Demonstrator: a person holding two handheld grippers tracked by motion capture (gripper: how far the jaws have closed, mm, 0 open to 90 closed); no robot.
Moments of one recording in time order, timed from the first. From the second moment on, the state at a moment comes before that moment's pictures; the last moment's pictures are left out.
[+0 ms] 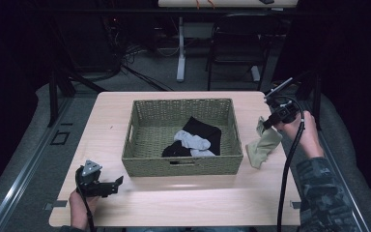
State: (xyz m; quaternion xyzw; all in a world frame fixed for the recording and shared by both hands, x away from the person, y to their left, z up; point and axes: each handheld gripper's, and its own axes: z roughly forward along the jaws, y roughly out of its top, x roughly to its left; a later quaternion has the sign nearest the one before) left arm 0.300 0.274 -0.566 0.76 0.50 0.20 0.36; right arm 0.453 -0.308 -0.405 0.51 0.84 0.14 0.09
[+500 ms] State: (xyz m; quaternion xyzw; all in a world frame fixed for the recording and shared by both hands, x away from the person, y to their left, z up) left arm 0.299 0.272 -0.567 0.76 0.50 0.20 0.36; right arm 0.450 -0.325 -0.498 0.54 0.83 0.14 0.05
